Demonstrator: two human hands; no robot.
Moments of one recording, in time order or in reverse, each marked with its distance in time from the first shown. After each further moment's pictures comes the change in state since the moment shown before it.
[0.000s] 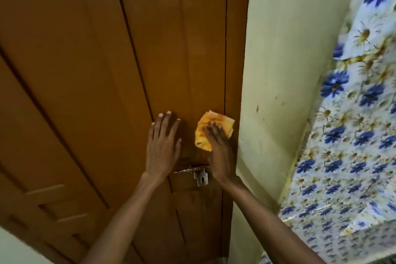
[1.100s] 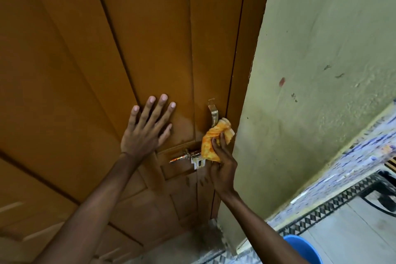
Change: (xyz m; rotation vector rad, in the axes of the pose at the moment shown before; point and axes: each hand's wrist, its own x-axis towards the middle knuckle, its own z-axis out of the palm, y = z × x) left_hand 0.022 -0.087 0.094 0.396 0.462 0.459; right_hand -0.068 0.024 0.090 0.345 0.207 0.329
